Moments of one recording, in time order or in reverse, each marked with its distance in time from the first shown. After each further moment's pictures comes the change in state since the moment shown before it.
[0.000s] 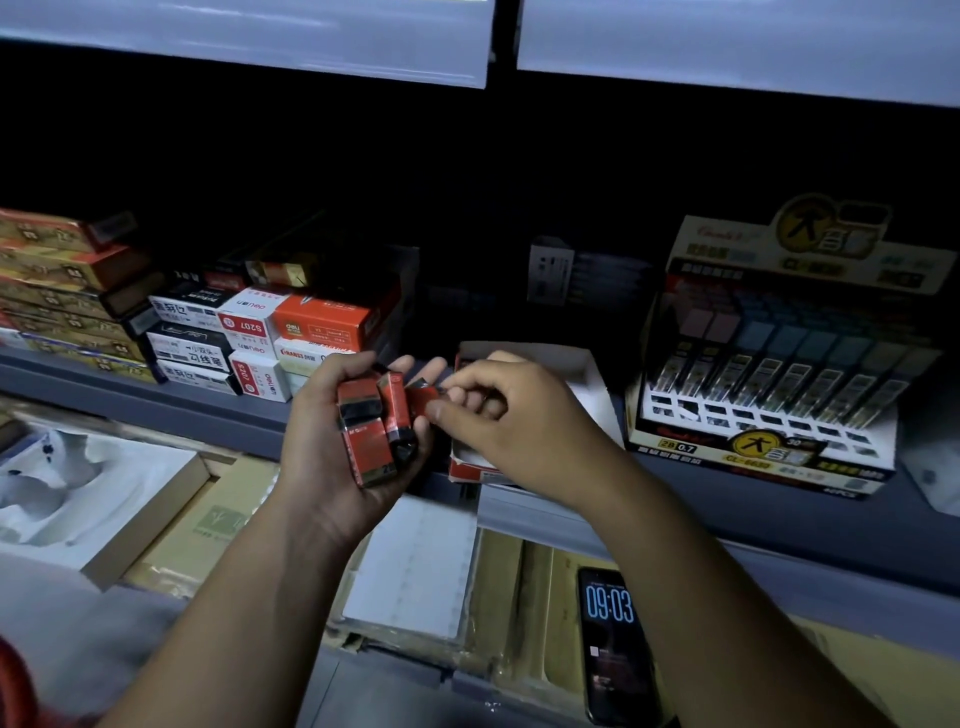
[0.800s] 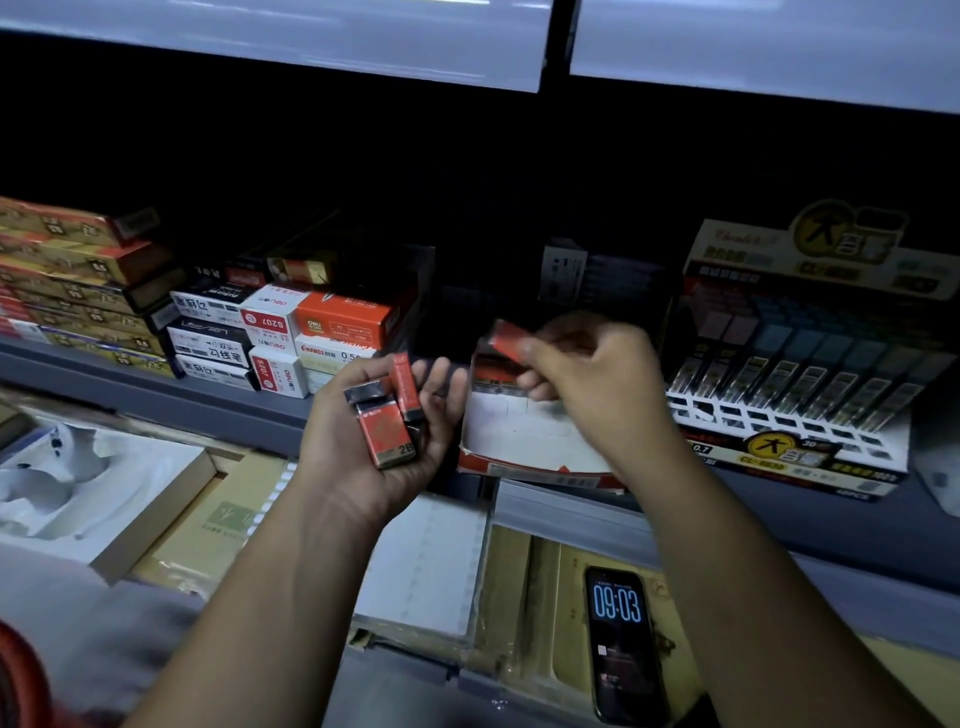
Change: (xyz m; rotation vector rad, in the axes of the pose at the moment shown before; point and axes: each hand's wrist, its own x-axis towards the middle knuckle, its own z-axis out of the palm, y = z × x) left_hand 0.004 0.005 0.000 -0.239 0.015 -0.151; right_hand 0.012 -0.003 -0.022 0.238 0.354 0.211
